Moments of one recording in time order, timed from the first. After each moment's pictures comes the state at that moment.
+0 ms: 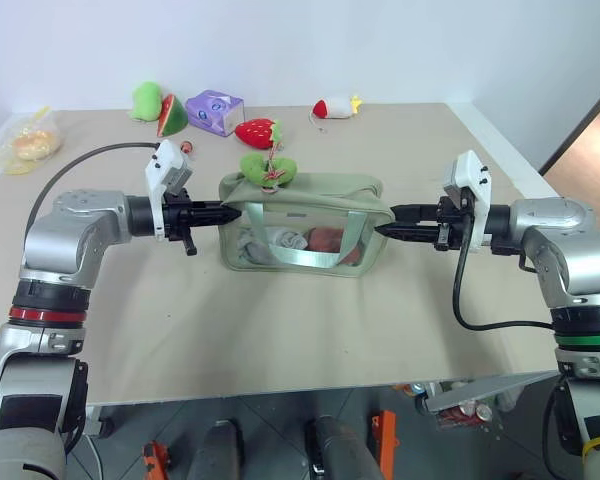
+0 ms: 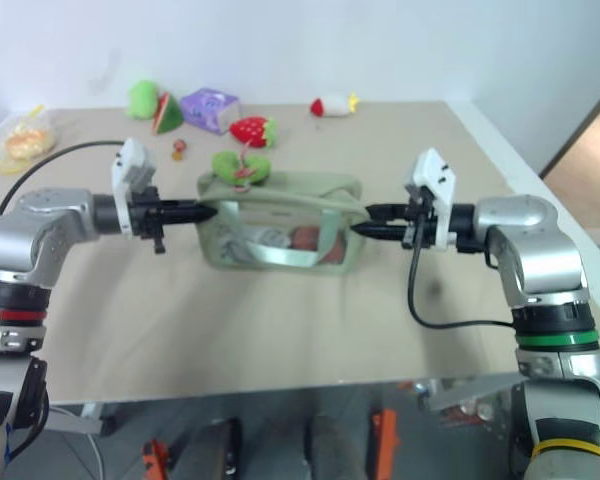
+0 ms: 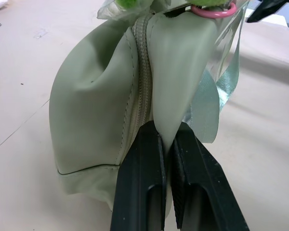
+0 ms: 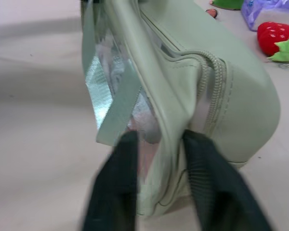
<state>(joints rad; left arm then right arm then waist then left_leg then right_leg) -0.80 0.68 -0.01 0.20 -0.42 0.63 -1.16 -0.72 -0.81 0.00 0.12 0.37 0.49 1.22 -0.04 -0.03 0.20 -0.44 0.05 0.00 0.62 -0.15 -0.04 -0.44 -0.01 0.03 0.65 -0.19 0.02</state>
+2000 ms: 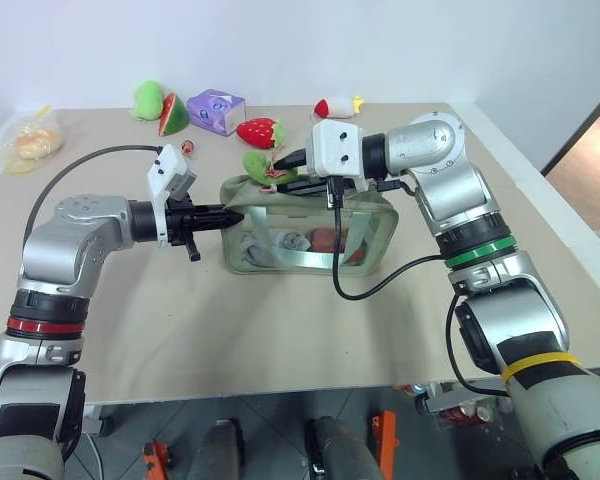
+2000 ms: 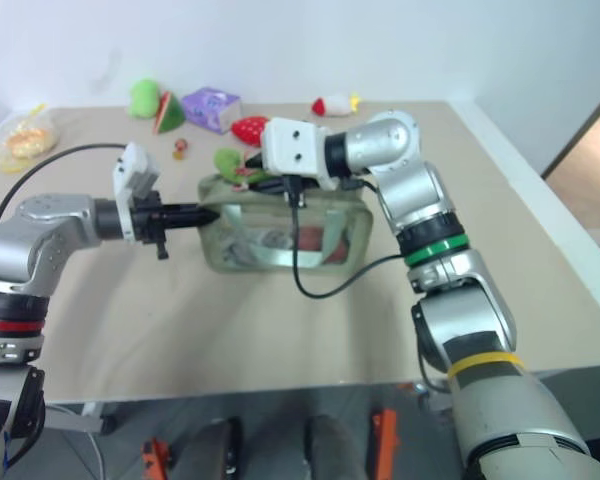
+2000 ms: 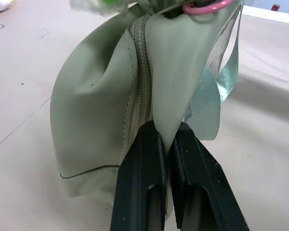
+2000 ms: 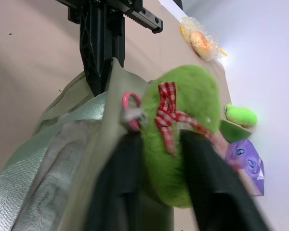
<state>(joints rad) -0.75 0.68 0.00 0.10 -0.45 0.66 -1.10 -1.23 -0.42 0.28 0.54 -0.04 -0.21 1.22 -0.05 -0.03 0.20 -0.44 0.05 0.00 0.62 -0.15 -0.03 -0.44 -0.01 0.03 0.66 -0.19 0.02</state>
